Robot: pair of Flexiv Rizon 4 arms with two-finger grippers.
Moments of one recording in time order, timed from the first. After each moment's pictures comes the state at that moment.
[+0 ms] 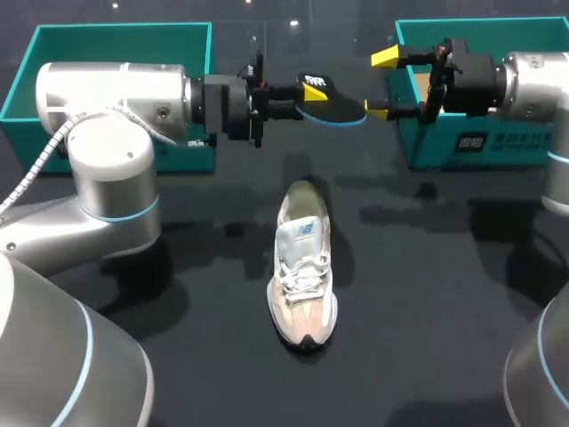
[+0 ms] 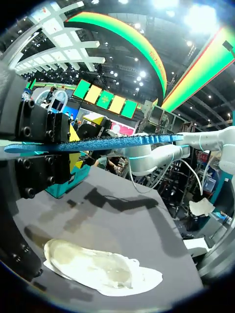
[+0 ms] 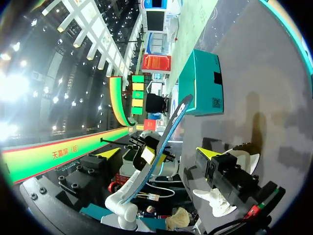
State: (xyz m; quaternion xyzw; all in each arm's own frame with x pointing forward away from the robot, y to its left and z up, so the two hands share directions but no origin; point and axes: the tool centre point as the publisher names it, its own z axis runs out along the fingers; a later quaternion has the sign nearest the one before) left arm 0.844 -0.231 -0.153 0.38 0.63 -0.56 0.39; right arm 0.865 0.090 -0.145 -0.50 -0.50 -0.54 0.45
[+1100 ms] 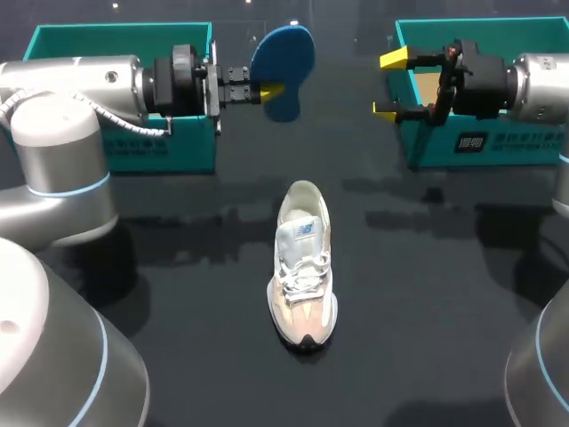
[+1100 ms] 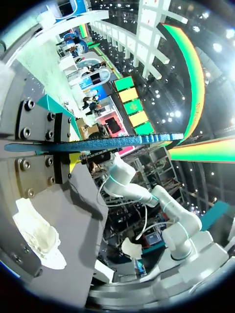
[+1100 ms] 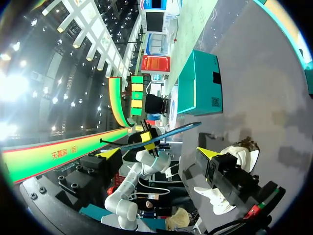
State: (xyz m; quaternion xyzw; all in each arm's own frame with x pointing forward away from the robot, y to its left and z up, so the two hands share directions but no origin) left arm 0.850 -0.175 -0.133 0.12 0.69 -0.69 0.16; right arm 0.858 0.084 -0.141 -0.51 -0.50 -0.54 0.44
